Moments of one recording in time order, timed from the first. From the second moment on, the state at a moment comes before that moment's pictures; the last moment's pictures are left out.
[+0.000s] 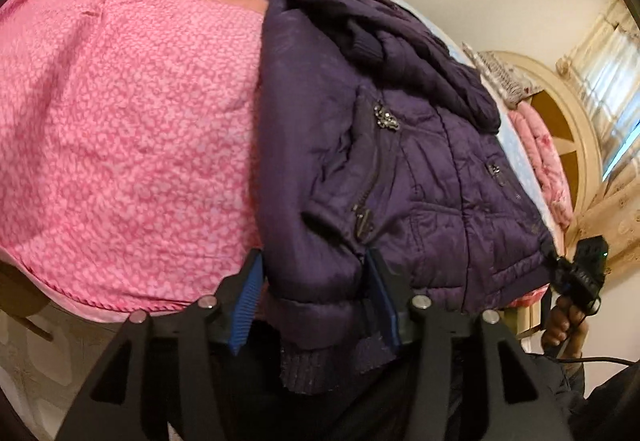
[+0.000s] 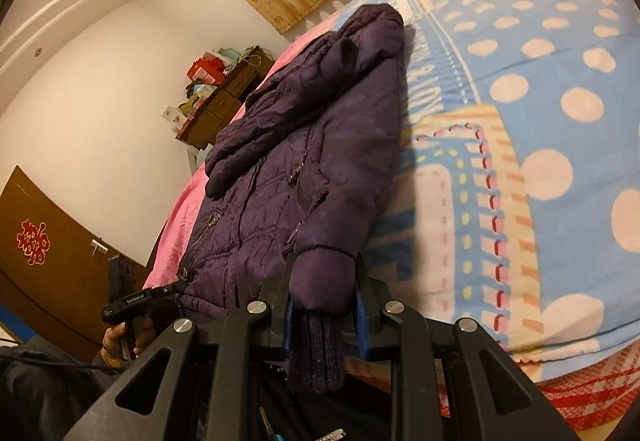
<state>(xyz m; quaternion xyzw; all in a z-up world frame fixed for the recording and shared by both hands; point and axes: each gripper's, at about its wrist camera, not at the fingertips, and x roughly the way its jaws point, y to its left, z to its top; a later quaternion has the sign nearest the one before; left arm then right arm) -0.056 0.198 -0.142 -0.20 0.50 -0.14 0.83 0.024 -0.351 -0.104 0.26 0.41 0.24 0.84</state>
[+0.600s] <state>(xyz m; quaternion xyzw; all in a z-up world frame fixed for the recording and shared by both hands) -0.040 0.201 -0.019 -0.20 0.39 -0.23 0.87 0.053 -0.353 -0.014 0.32 0.30 0.31 0.84</state>
